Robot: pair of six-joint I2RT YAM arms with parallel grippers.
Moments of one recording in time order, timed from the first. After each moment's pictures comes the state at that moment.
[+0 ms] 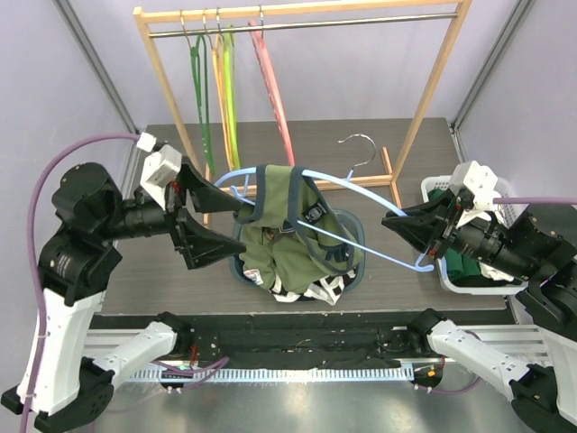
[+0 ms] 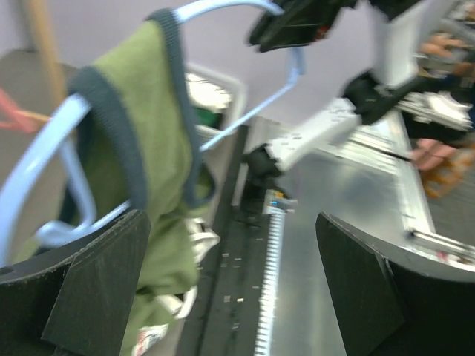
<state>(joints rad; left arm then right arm) -0.44 0.90 1.58 -0.72 0.88 -0.19 0.59 0.77 1.58 -0.87 -0.40 -0.06</state>
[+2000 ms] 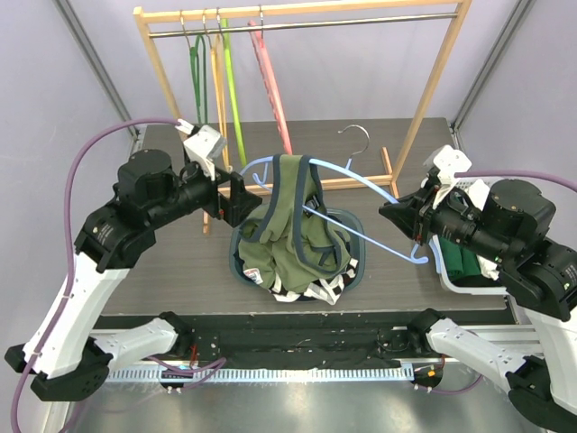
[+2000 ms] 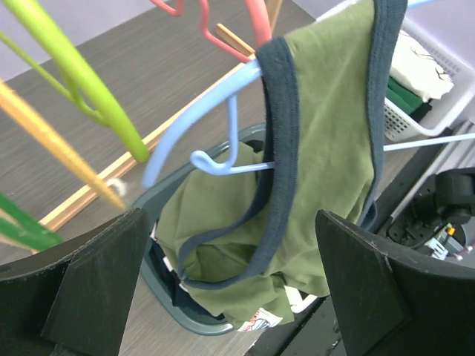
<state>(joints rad) -0.62 1.03 1.55 -0.80 0.18 -0.09 0.58 0.84 1.57 -0.96 -0.22 -0.05</state>
